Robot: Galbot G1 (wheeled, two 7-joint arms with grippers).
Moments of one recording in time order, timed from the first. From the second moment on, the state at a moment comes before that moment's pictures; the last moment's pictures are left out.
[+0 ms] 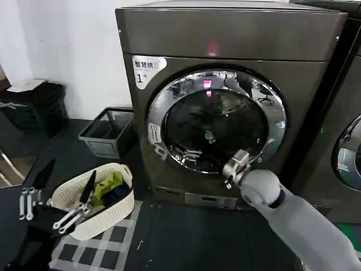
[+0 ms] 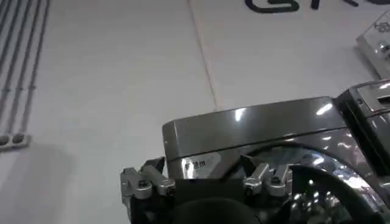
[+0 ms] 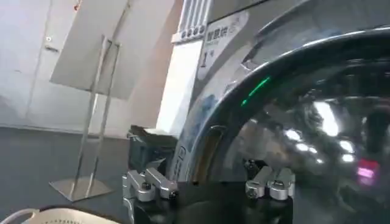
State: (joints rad) left arm 1.83 -1.39 -0.95 -2.56 -0.39 -0.32 0.27; right arm -0.35 0.99 -0.29 1.68 0.64 -0.08 -0.15
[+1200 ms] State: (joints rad) left arm 1.83 -1.39 -0.95 -2.56 -0.39 -0.32 0.27; right arm -0.19 1.16 -0.43 1.45 0.61 -0.07 -0.20
